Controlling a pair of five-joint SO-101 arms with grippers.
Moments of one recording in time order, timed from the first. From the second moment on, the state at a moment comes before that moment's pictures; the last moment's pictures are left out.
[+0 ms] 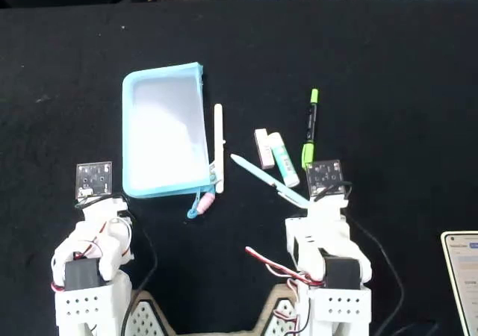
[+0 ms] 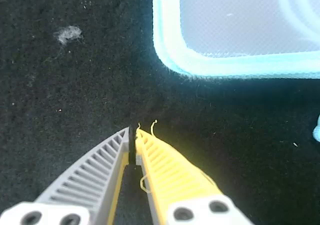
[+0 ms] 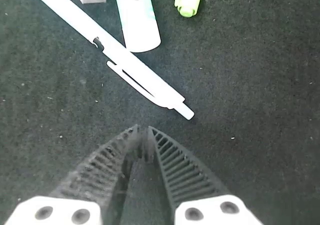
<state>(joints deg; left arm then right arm) -12.8 -104.1 96.0 72.8 -3.5 2.8 -103.1 96.8 74.1 4.4</state>
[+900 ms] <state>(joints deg) -12.8 -104.1 96.0 72.3 -3.5 2.8 -103.1 96.8 74.1 4.4</state>
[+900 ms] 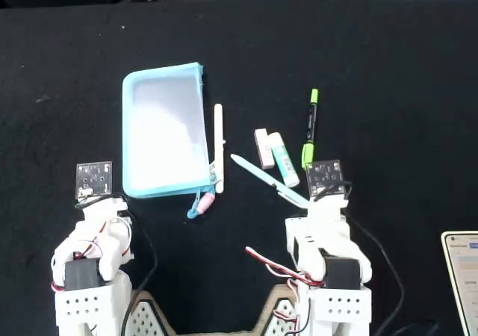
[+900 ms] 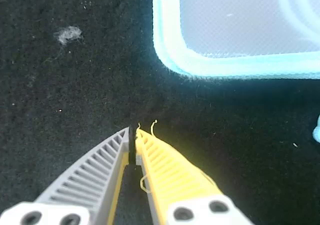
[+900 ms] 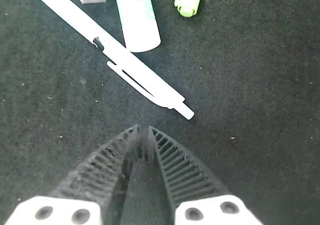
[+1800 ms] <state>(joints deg) -23.7 -104.4 76.0 44.0 -2.0 -5.1 -103.1 75.4 54.2 15.4</state>
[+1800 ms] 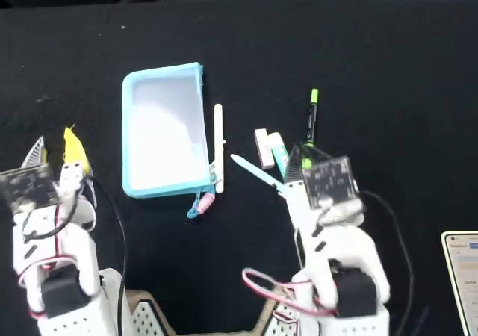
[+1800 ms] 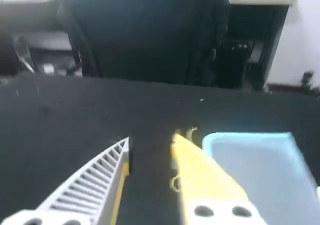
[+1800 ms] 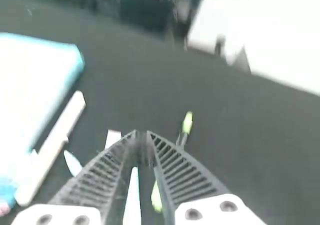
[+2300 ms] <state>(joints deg) -21.7 -103.9 95.4 36.9 2.2 -27.6 -72.9 56.4 60.4 9.5</state>
